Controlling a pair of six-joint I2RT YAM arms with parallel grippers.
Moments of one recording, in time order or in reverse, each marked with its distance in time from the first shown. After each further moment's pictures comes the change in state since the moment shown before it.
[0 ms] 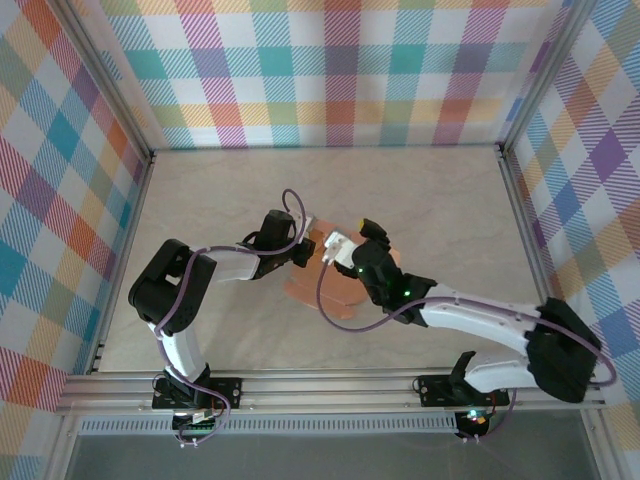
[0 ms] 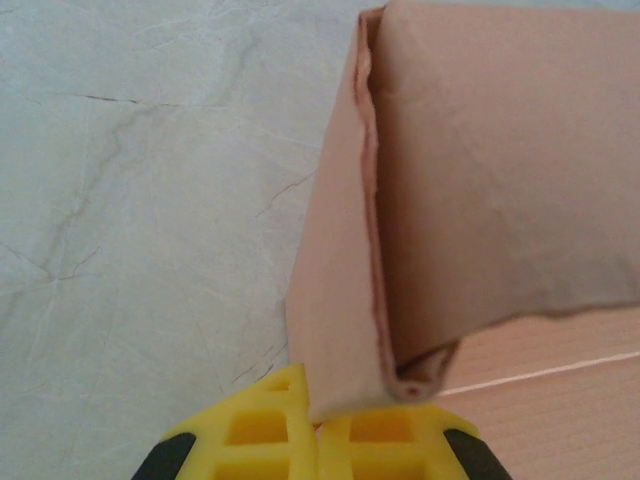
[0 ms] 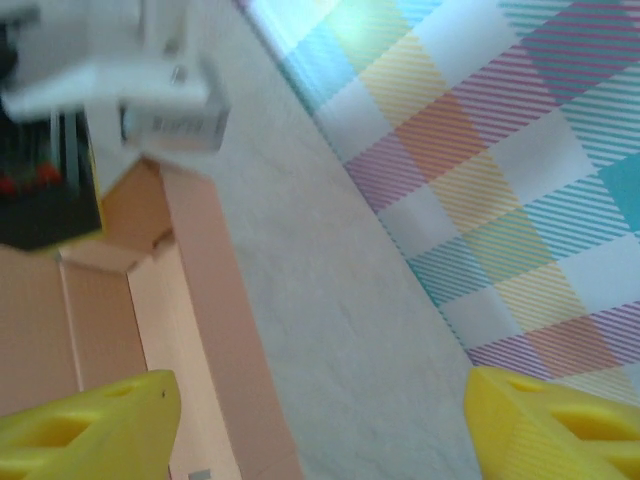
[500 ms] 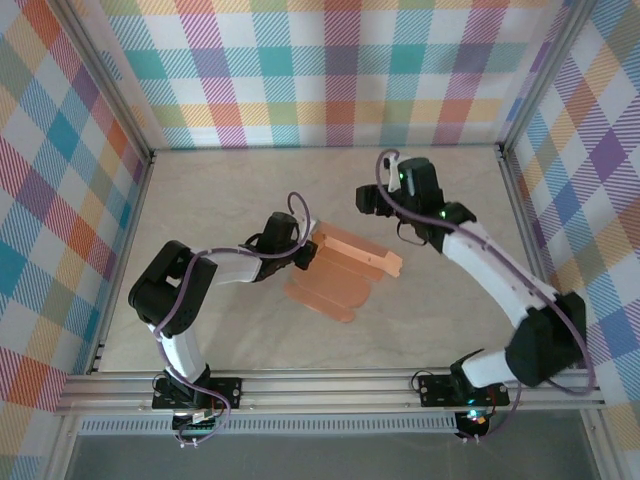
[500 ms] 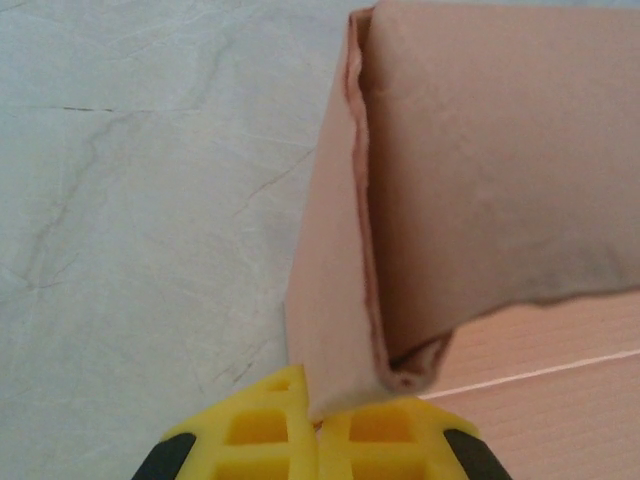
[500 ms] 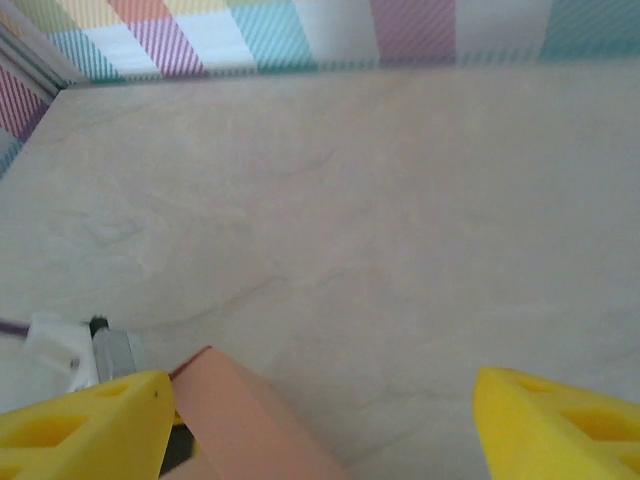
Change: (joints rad) left arm -0.036 -0.014 -0.010 0.000 -0.034 0.043; right arm -0.511 0.217 0.507 -0.517 -0.693 0.929
